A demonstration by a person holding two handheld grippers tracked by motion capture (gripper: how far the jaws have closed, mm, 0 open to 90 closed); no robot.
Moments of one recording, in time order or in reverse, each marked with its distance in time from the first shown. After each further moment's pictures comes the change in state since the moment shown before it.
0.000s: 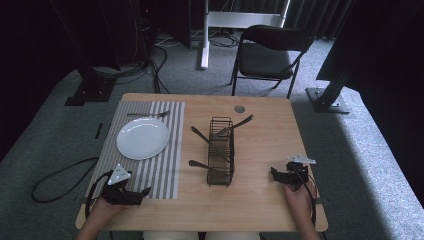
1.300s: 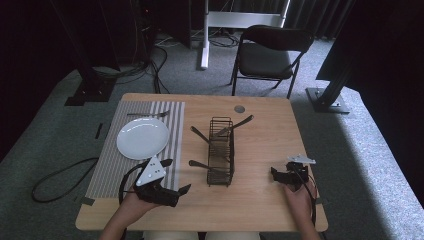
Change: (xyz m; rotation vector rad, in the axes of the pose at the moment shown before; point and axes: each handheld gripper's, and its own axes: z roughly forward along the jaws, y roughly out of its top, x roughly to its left) left arm -0.100 0.101 -0.018 -0.209 -0.189 0.176; right arm 0.000 0.000 0.000 0.000 0.000 -0.002
